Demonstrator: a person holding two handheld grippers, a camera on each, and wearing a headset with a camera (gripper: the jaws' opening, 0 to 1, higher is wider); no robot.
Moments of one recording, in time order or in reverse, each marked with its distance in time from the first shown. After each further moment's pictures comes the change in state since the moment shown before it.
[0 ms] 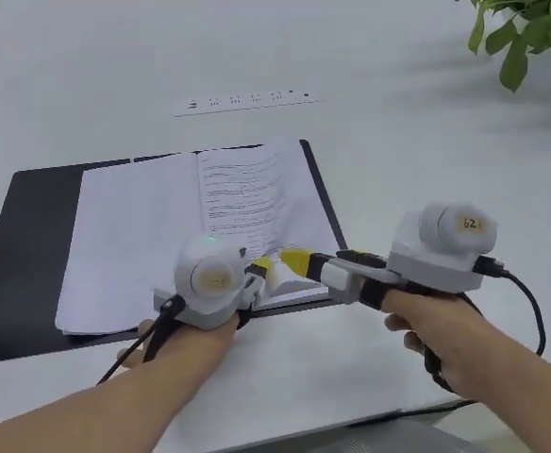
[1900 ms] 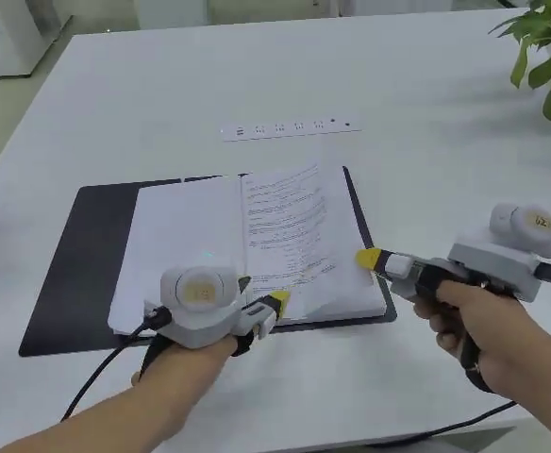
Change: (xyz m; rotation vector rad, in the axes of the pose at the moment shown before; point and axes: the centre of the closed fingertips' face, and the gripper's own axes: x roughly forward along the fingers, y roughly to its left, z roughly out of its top) left arm -0.071 0.010 0.005 -0.047 0.060 -0.060; right arm -0.019 0.007 0.020 0.290 -0.022 0.053
